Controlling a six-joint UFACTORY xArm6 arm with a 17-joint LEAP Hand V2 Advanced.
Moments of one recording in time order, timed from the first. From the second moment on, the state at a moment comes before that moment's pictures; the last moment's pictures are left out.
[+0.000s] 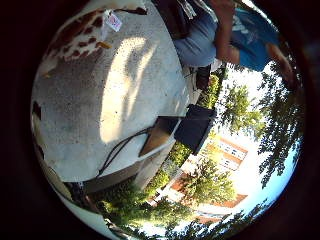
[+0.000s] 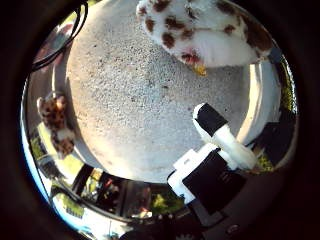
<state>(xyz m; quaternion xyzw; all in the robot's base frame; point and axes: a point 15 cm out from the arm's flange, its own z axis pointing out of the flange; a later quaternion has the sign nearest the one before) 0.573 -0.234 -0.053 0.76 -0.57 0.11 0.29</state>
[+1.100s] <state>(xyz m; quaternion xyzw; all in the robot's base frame) 0.587 -0.227 -0.031 0.77 -0.58 0.09 0.24</state>
